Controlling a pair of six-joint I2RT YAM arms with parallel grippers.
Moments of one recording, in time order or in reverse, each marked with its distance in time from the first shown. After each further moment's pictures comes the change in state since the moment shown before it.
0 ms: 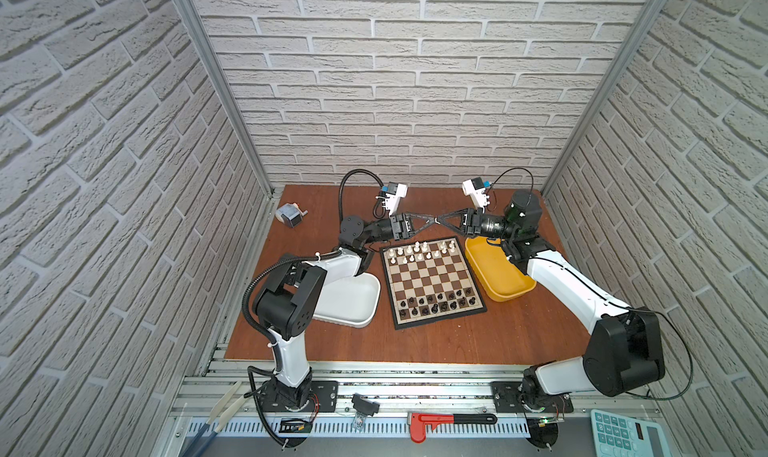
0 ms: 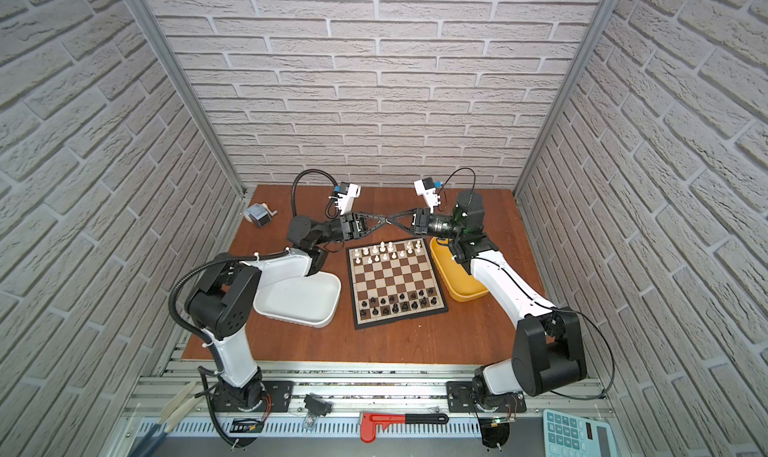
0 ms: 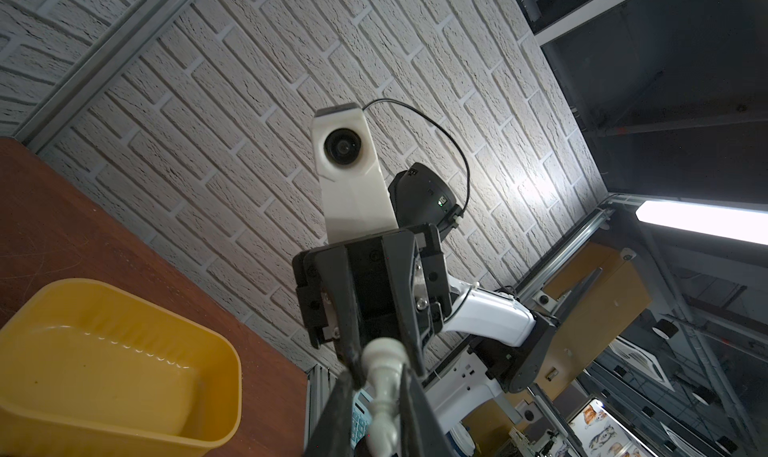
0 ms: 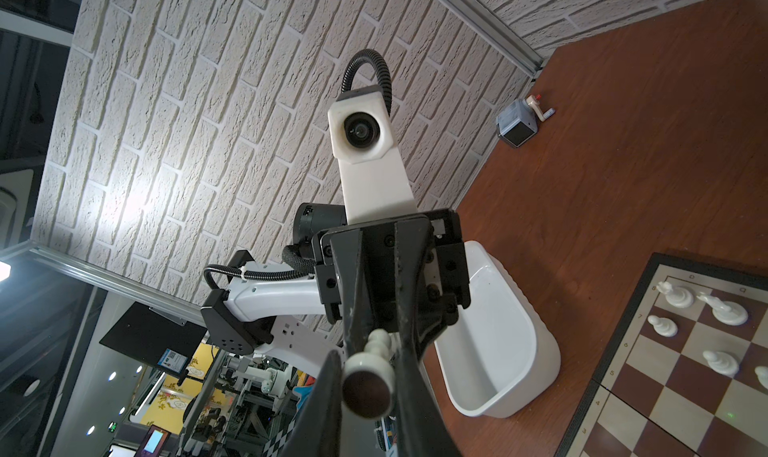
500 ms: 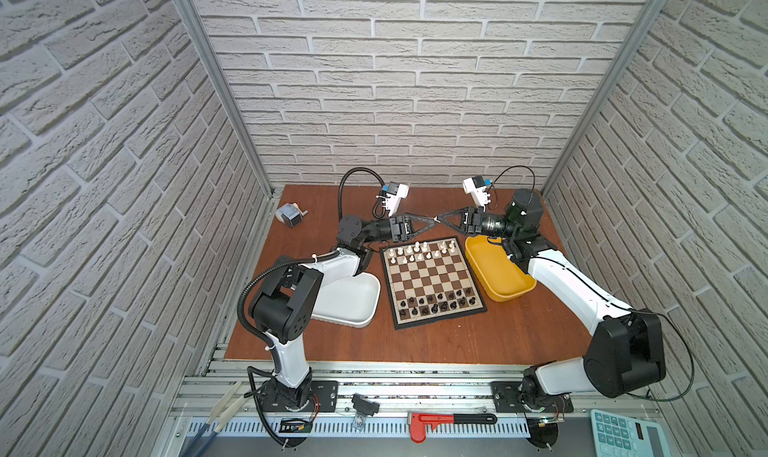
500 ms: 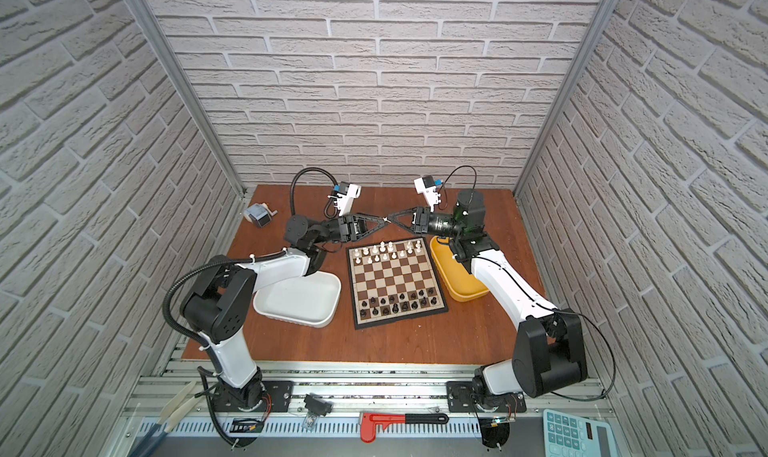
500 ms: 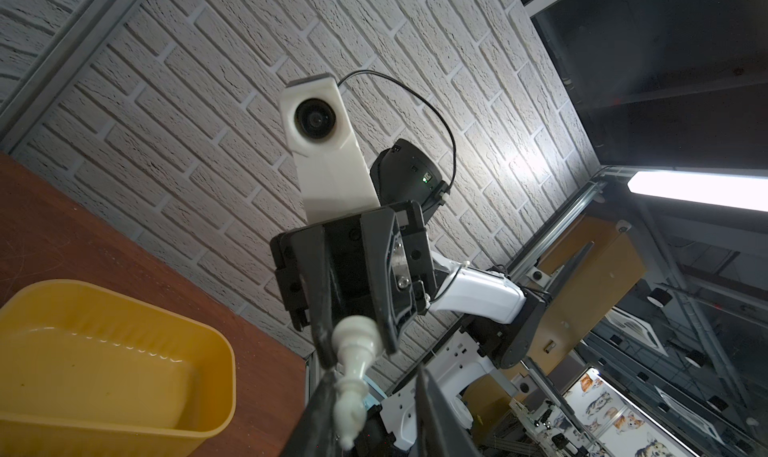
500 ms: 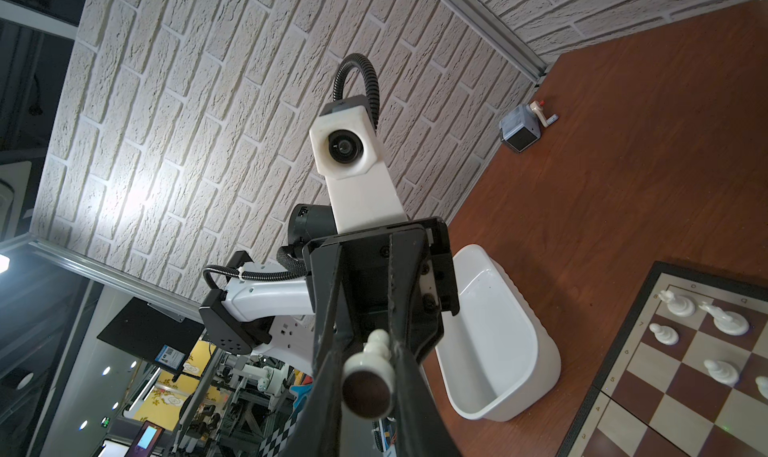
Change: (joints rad) left arm 0.001 -0.031 -0.002 -0.007 0.061 0.019; right arm 0.001 -0.006 0.018 -0.014 0.000 -0.016
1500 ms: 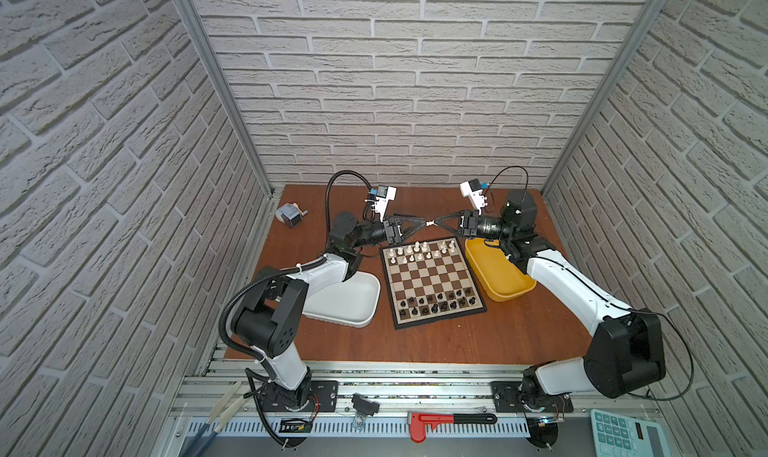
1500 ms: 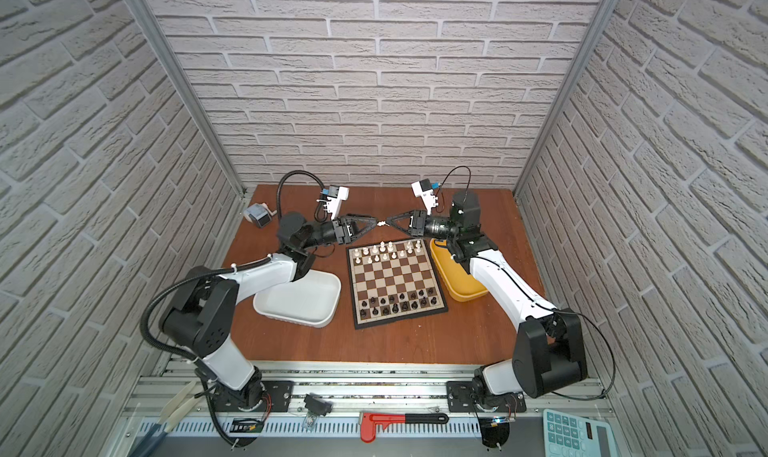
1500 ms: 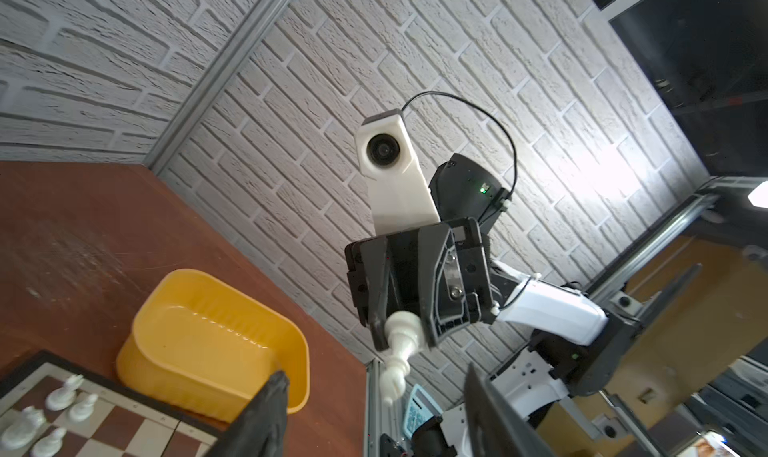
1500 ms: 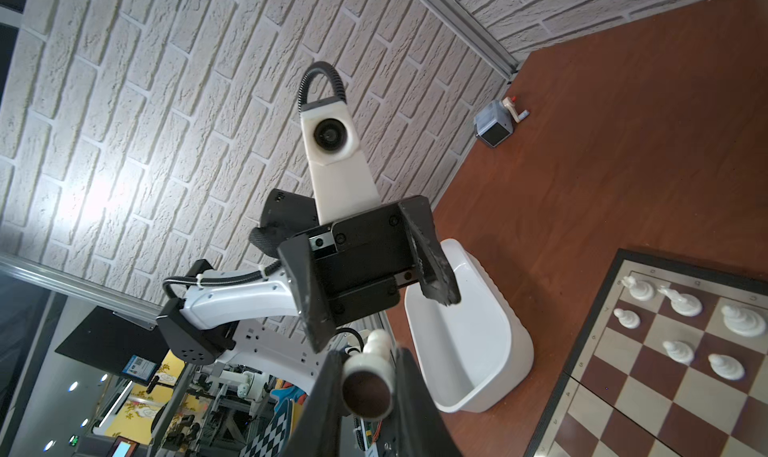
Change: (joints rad) left arm 0.051 -0.093 -0.093 -0.200 -0.077 0.203; right arm 0.013 0.000 0.003 -0.096 0.044 -0.090
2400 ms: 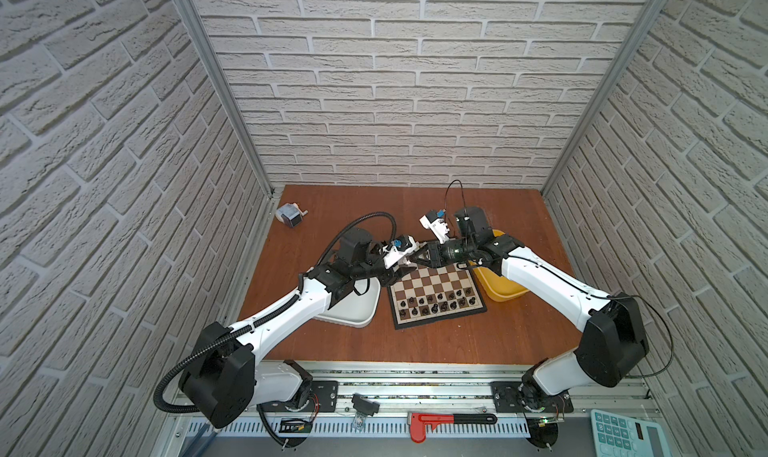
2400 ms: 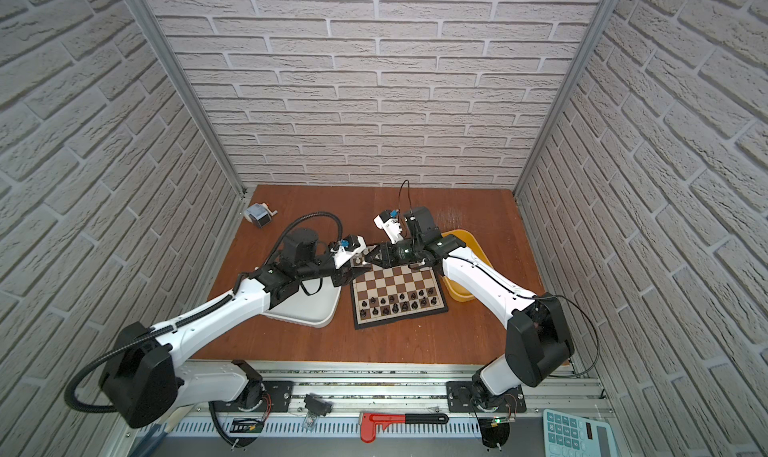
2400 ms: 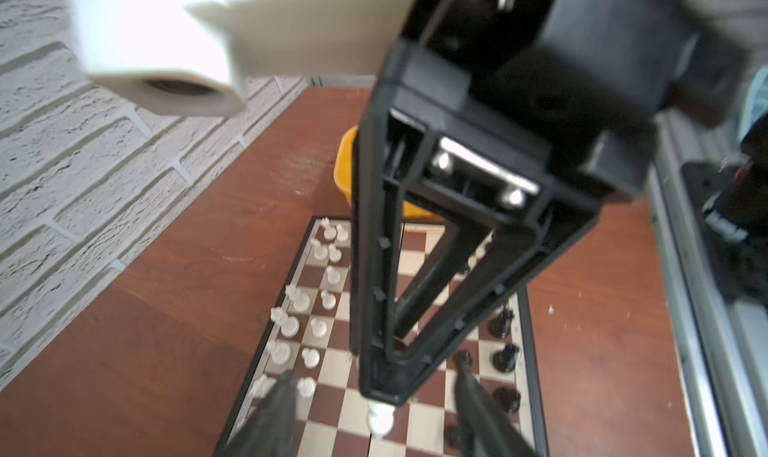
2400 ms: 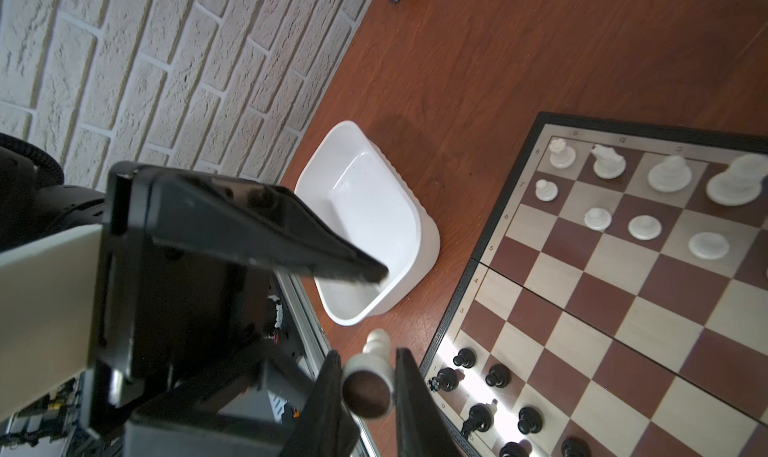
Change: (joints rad) left arm -0.135 -0.428 -0.100 -1.167 -0.491 1.477; right arm 0.244 0.089 0.108 -0.615 0.385 -0.493
